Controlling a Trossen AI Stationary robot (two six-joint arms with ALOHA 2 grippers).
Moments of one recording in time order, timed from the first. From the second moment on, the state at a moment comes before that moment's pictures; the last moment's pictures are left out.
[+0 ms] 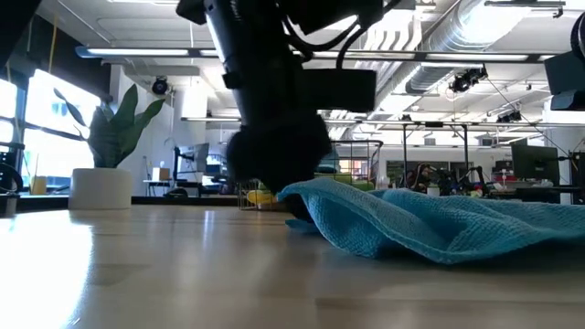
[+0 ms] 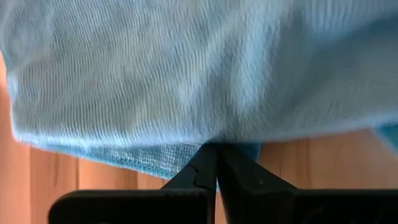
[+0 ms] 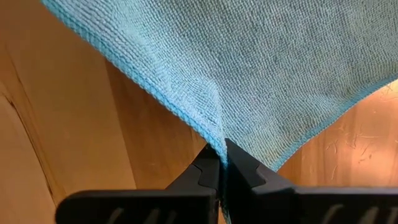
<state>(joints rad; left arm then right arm) -0.20 2.20 1.57 -0.65 -0.33 -0.22 0.75 1.55 0.88 -0.99 0.16 0.85</state>
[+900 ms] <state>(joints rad) -0.05 2.20 1.56 -1.01 -0.91 -0.04 0.75 1.55 0.88 -0.98 0.18 0.86</state>
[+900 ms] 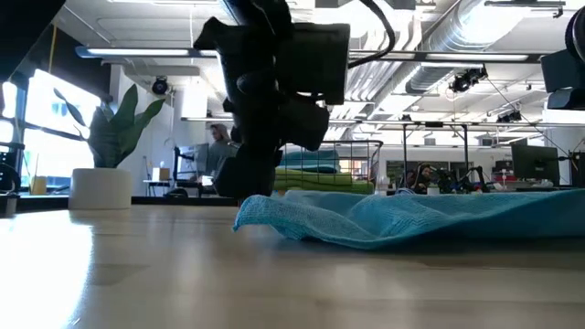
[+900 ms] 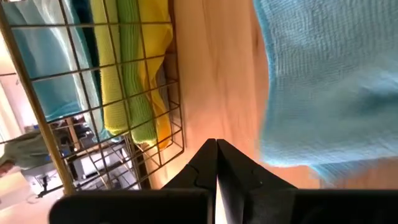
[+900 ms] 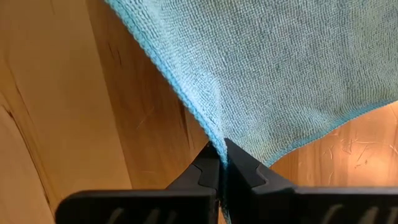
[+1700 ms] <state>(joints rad) -0.32 2.20 1.81 -0.94 -0.28 -0.28 0.75 1.55 0.88 -0.97 0.24 0.83</state>
